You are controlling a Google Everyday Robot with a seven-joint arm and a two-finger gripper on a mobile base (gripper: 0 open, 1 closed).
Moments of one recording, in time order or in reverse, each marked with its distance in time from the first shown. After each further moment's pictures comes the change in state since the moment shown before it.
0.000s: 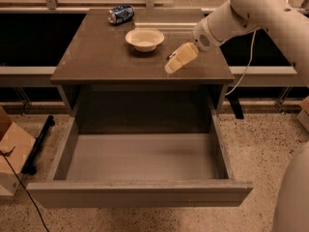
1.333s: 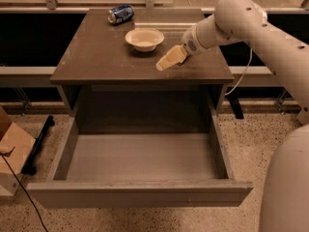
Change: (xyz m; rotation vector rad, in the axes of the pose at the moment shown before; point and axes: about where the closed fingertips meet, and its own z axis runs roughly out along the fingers) arm -0.008 -0.036 0.048 0.118 -0.082 0.052
